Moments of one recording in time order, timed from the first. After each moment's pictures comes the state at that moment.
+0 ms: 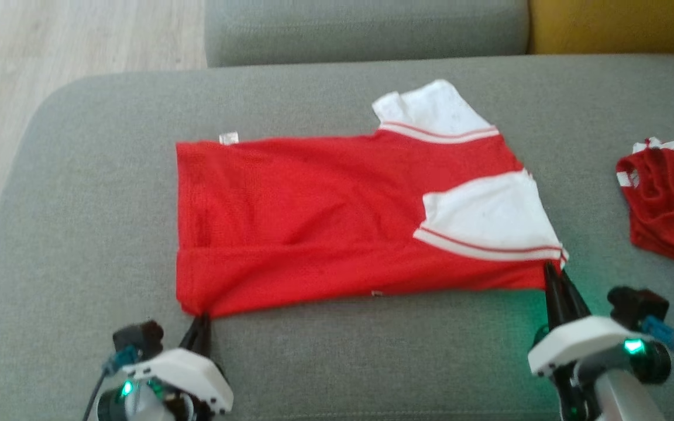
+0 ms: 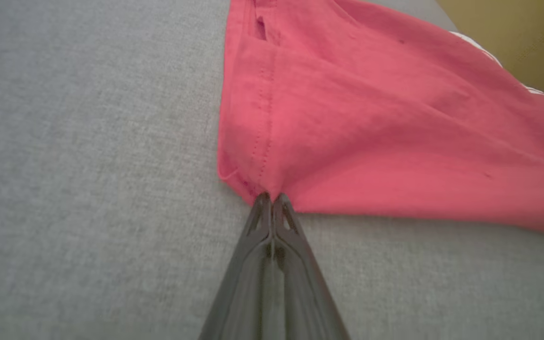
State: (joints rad) left arm -0.20 0.04 -0.23 0.82 -0.43 -0.05 -0.26; right arm -0.16 -0.05 -0.01 0.58 0.30 0.12 -0.16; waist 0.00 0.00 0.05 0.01
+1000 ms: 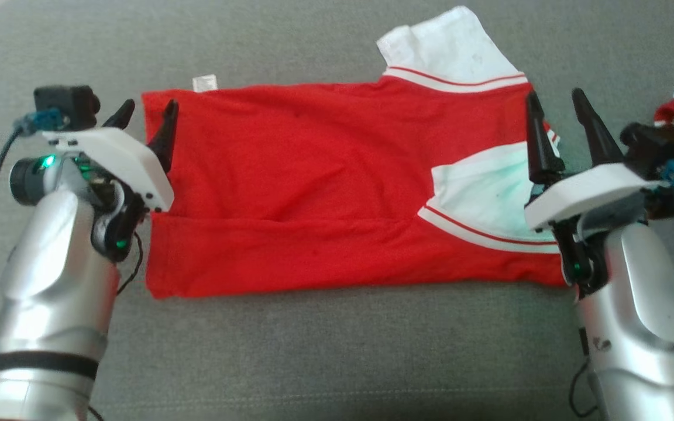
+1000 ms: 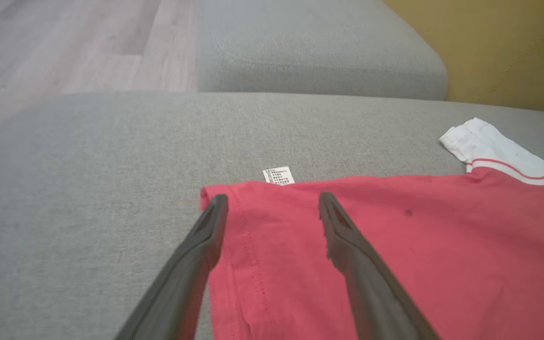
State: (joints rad) left arm -0.68 0.21 -0.26 0.69 -0.42 -0.11 0.08; right arm -0.45 -0.05 0.02 0.35 0.21 0.12 0.01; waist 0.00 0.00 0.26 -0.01
